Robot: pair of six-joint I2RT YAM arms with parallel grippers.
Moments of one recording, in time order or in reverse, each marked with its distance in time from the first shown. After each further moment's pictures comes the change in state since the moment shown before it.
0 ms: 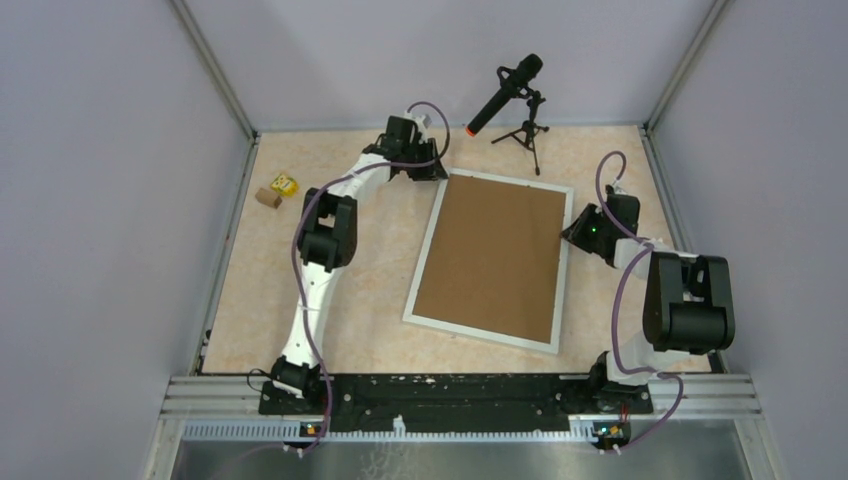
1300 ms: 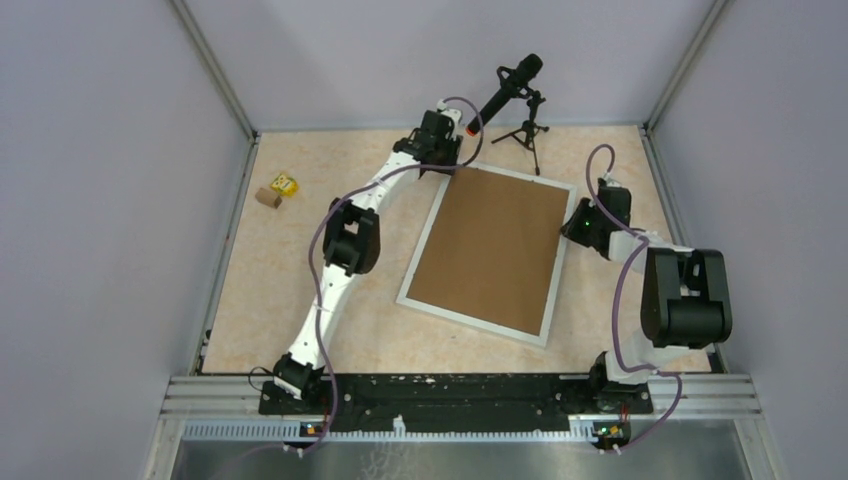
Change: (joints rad) left arm -0.127 0.151 0.358 -0.201 -0.420 0.269; right arm 0.048 0.027 0.069 -0.056 0.082 -0.048
